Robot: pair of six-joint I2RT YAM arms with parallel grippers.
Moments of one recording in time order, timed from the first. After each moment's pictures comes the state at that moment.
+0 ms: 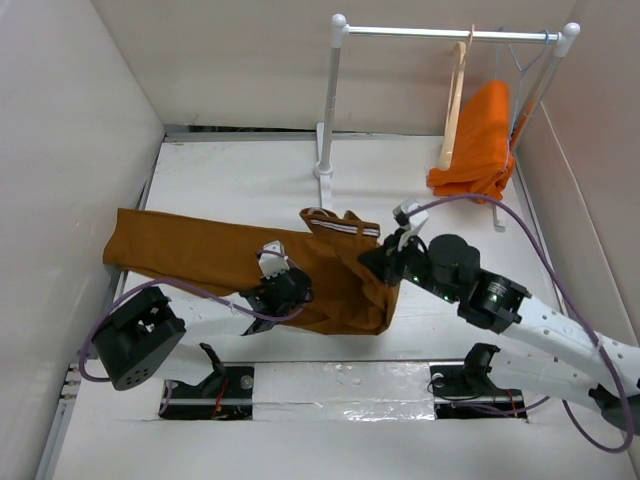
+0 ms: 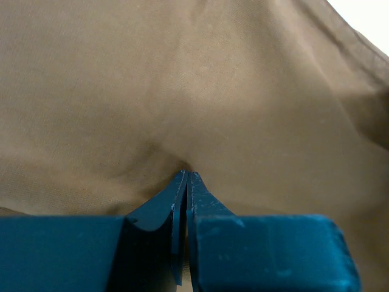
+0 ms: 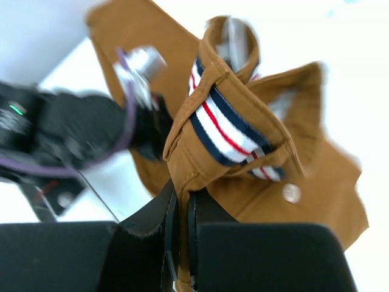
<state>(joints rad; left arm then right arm) -0.93 1.34 0.43 0.06 -0.59 -1.04 0.95 0.81 0.79 -0.21 0.12 0.31</state>
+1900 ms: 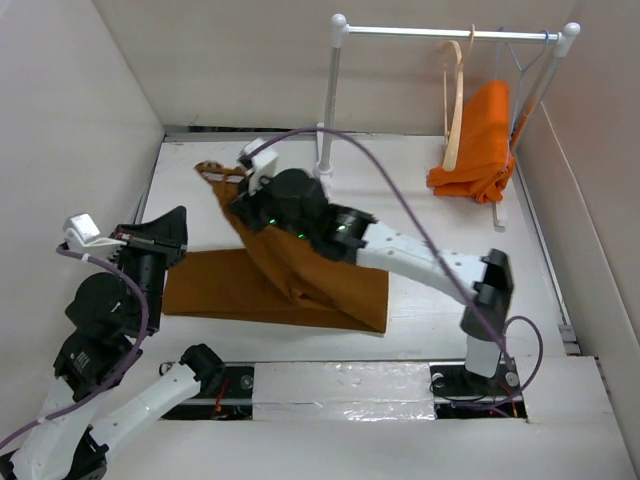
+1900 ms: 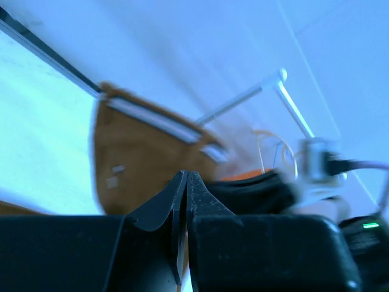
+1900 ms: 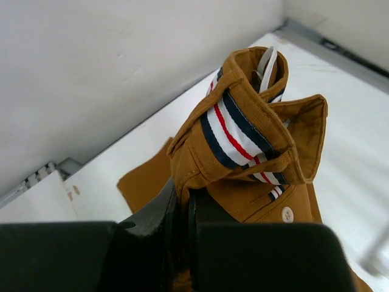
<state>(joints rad) -0.74 0.46 1.06 -0.49 -0.75 -0.79 1.08 1.78 1.80 -0.14 0.12 0.21</state>
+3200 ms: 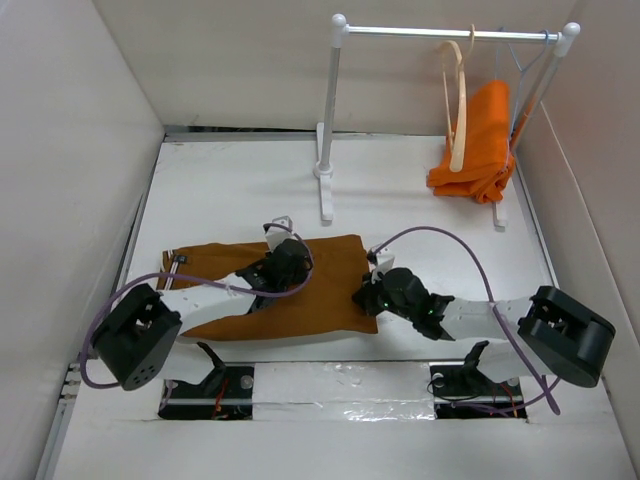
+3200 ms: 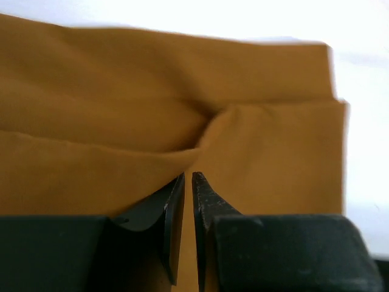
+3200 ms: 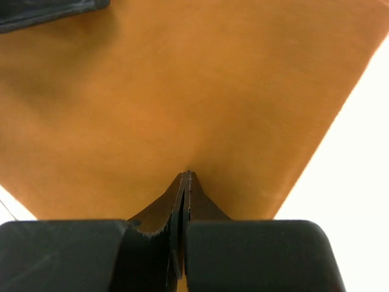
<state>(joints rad) -0.82 1.31 0.58 -0.01 -0.41 -0.82 0.93 1.32 0.37 0.44 0.10 0.44</state>
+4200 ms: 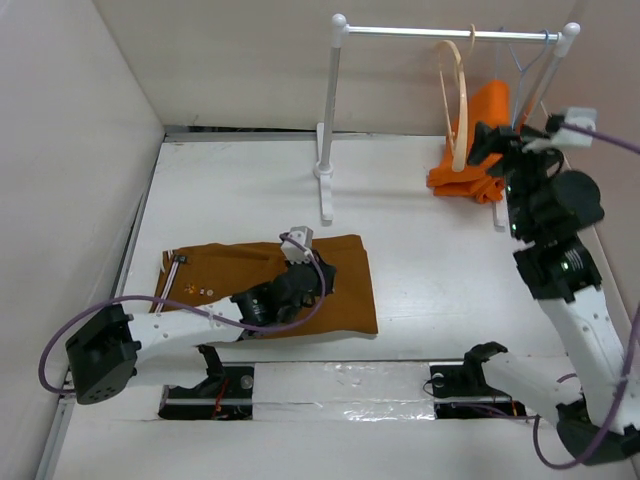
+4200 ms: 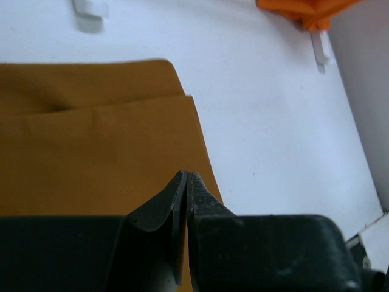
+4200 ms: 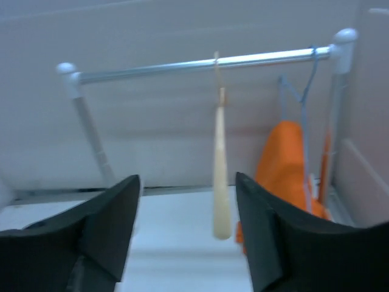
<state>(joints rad) -1.05 1.12 0.55 0.17 -0.53 -0.81 0.41 0.85 1.23 -0.07 0.39 0.03</state>
